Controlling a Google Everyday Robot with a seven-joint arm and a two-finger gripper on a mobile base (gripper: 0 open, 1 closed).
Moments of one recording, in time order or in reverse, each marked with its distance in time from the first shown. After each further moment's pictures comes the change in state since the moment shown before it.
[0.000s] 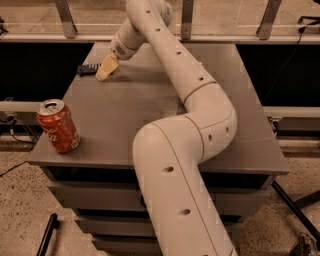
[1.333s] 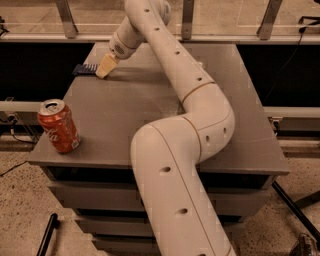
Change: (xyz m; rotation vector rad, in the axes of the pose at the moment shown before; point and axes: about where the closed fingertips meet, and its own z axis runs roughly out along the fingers) arm -0.003 0.000 -0.003 -0.001 0.000 0.000
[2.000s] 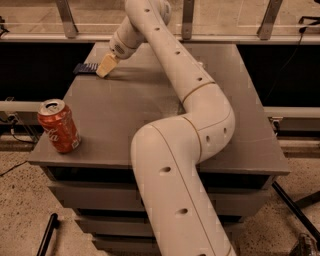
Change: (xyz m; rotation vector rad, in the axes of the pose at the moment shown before) arm 0.000 0.000 -0.001 0.000 0.000 0.000
